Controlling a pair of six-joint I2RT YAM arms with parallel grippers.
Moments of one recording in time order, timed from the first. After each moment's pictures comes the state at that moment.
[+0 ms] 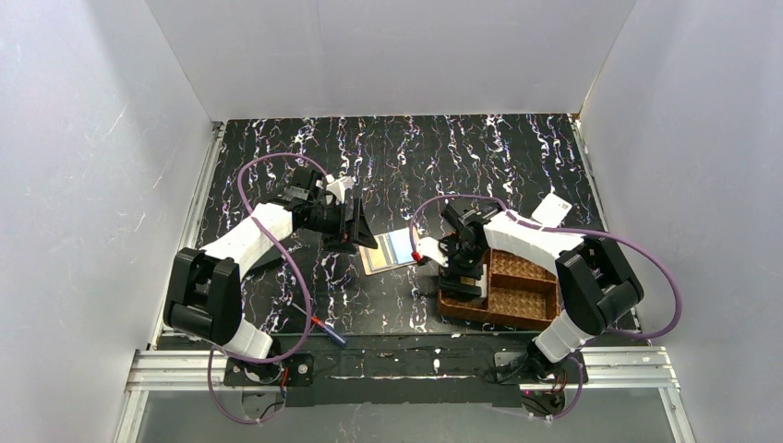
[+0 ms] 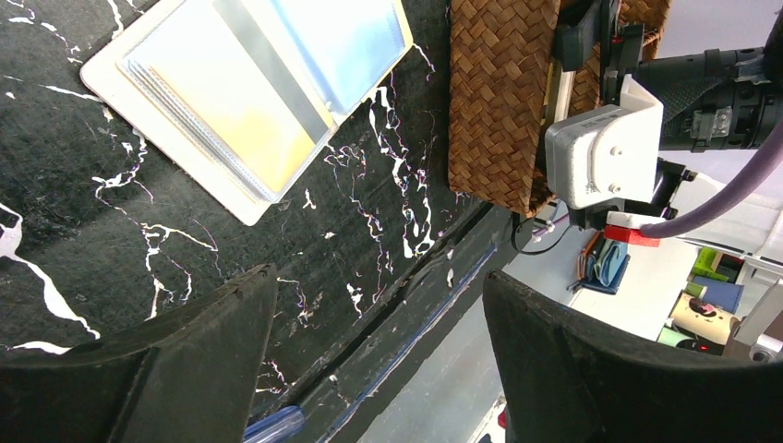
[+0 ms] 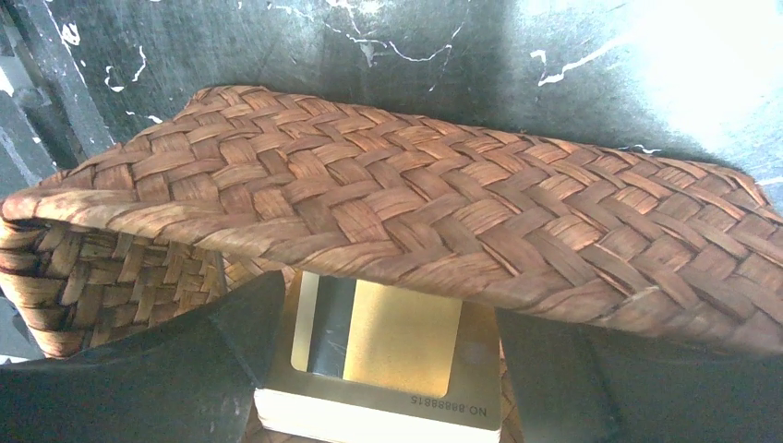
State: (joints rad) left arm -0.33 1.52 1.01 -0.58 0.73 -0.35; right arm 0.65 1.59 0.97 -0.88 -0.31 -0.89
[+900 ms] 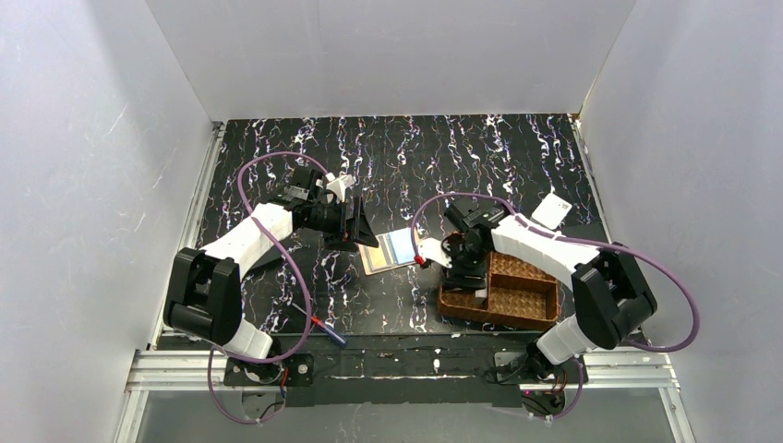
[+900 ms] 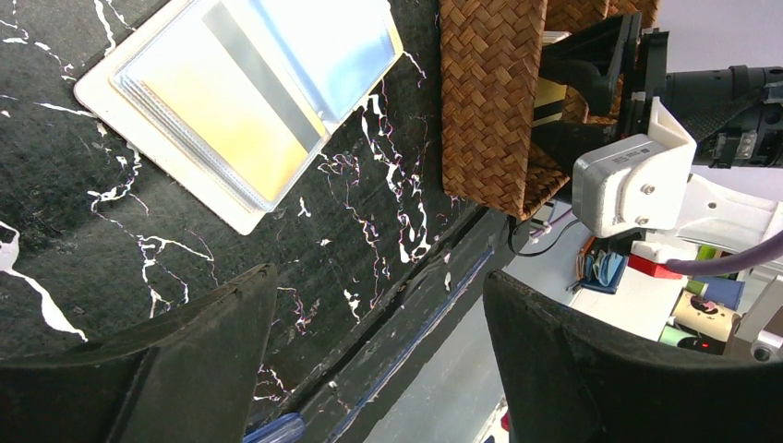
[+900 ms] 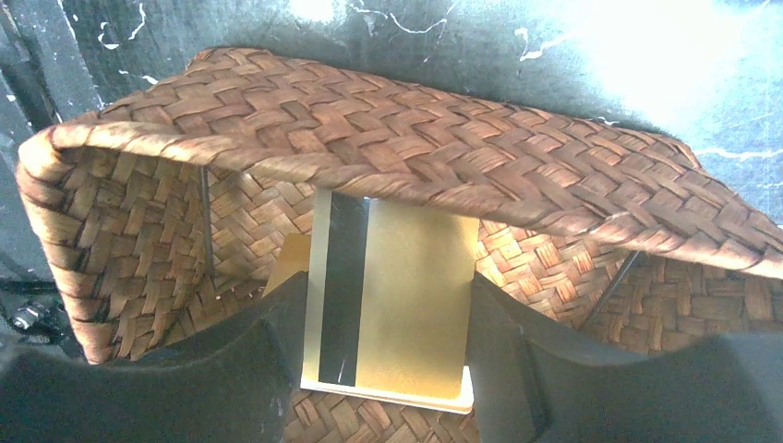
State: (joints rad) left arm -0.33 1.52 1.01 -0.55 0.74 -0.35; right arm 0.66 1.50 0.96 -0.90 -0.26 -0.95
